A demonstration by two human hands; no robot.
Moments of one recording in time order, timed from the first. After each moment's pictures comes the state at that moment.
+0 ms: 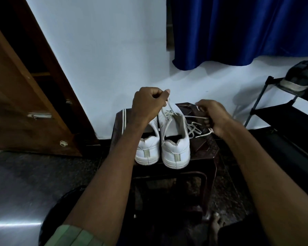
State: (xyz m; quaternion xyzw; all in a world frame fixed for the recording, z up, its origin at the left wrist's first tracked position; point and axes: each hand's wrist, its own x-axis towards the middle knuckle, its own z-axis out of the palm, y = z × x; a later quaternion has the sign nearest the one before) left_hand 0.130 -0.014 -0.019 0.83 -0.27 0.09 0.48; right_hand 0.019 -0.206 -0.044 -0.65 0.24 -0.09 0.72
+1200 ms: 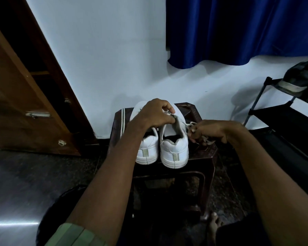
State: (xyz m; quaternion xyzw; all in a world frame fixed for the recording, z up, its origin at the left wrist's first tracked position) left_hand 0.127 -0.018 -0.034 0.86 -0.36 -0.06 0.34; right_hand 0.008 -0.214 -0.061 -0.87 0.13 0.21 0.43
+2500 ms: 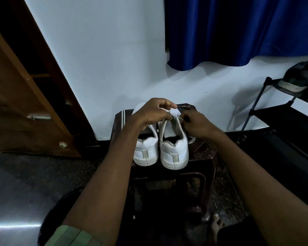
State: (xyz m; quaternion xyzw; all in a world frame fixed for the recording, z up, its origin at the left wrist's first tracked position) left_hand 0.128 -0.012 -0.024 0.80 -0.31 -0.19 0.47; right_hand 0.037 -0.185 -0.072 -0.93 0.11 -0.12 0.32
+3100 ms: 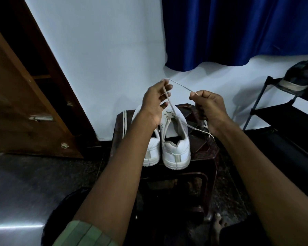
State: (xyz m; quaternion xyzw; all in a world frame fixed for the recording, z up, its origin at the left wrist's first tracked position) left_hand 0.113 -0.038 0.002 0.56 -0.10 -0.21 0.80; right_hand 0.014 -0.180 -0.025 -0.64 0.14 -0.26 0.71
